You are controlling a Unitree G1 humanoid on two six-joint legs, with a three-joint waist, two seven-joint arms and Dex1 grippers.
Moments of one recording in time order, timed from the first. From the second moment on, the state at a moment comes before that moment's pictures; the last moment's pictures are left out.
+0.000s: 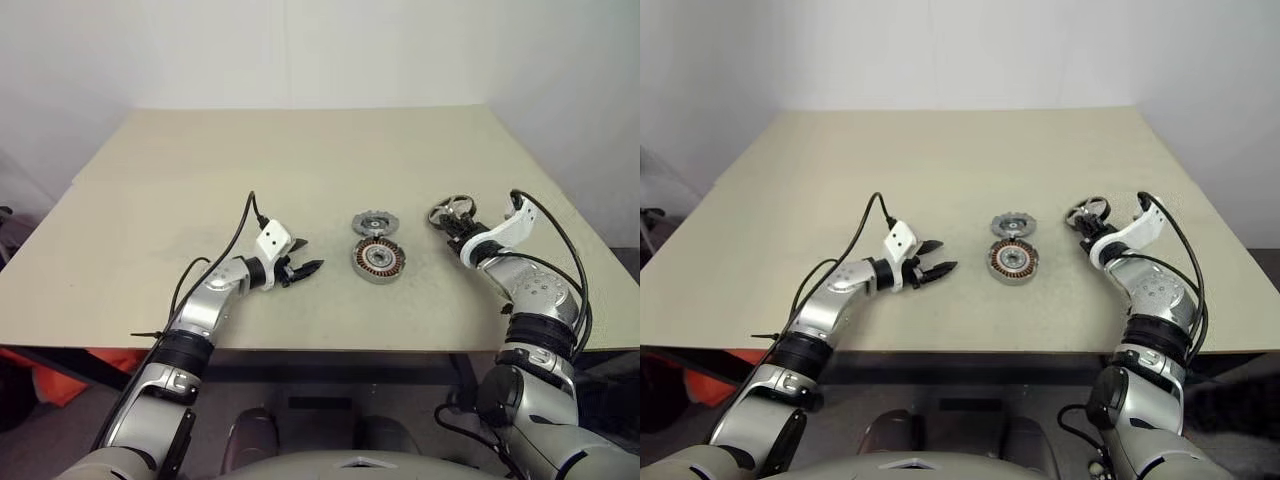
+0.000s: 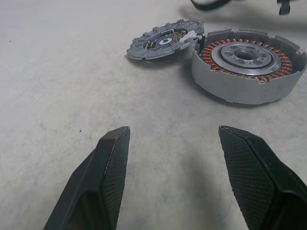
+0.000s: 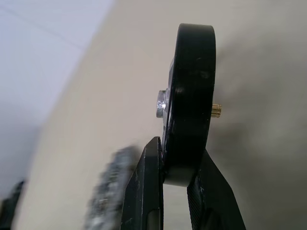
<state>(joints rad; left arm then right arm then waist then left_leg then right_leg) -0.44 0.24 -0.16 0.36 -0.11 0.11 -0.79 -0.57 -0.28 -0.66 0.37 0.74 0.85 0.16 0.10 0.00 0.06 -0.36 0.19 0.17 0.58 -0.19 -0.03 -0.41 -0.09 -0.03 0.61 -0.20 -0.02</state>
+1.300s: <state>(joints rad) -0.47 0.25 -0.16 0.39 -0.10 0.06 -0.80 -0.21 -0.20 -0.41 -0.02 1.72 1.07 -0.33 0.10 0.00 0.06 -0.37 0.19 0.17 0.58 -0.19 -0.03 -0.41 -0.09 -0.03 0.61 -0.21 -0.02</state>
